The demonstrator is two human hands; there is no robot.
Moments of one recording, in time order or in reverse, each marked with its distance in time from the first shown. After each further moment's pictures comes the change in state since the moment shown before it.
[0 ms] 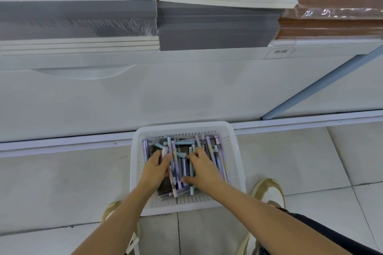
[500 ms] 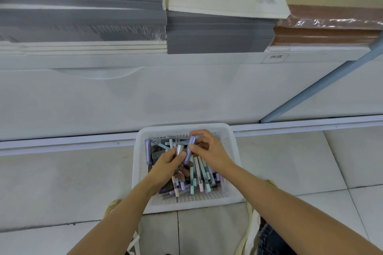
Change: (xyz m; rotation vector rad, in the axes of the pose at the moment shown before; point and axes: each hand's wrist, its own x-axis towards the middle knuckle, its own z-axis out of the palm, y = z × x) left_hand -0.020 0.038 0.004 -0.185 -0.315 0.057; right_hand 0.004 -0.010 -0.062 0.865 0.122 0.004
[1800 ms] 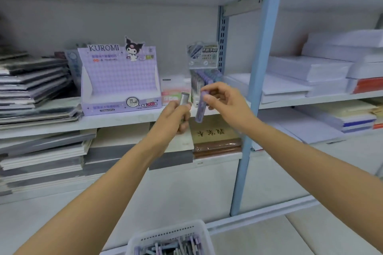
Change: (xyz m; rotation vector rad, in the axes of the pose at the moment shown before) left_hand -0.196 0.371 0.112 0.167 0.053 0.906; right_hand -0.192 -0.386 -0.161 -0.293 0.386 -1.014
